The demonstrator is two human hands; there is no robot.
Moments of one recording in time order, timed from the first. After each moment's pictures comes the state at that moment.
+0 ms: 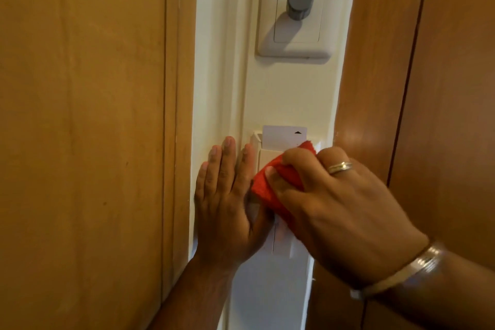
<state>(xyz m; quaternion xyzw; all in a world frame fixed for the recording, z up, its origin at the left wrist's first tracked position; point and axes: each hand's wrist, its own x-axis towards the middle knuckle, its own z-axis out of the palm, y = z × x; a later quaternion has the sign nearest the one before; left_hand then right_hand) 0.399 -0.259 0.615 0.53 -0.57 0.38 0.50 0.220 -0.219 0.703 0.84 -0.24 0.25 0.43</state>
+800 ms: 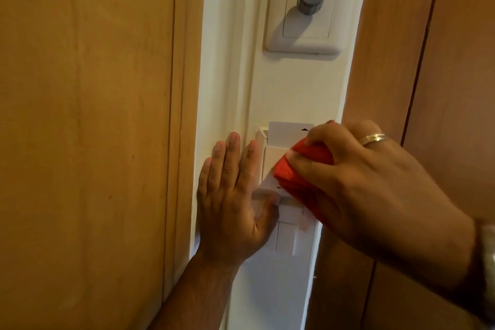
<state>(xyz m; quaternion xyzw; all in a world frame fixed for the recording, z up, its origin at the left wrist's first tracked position) 0.399 -0.262 0.614 0.55 -0.55 0.39 0.49 0.205 -0.224 0.719 0.83 -0.26 0.25 0.42</state>
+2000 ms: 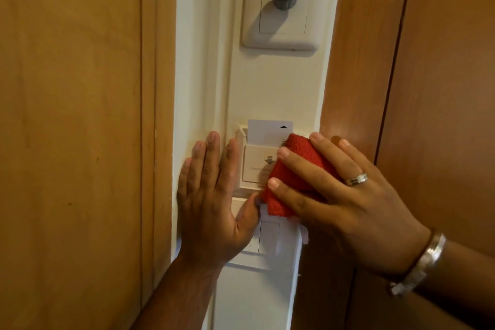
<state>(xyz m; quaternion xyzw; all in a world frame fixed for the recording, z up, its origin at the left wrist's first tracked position) 0.401 -0.263 0.611 0.54 -0.54 0.41 0.49 0.183 -0.268 0.686 0.82 -0.14 0.28 0.47</state>
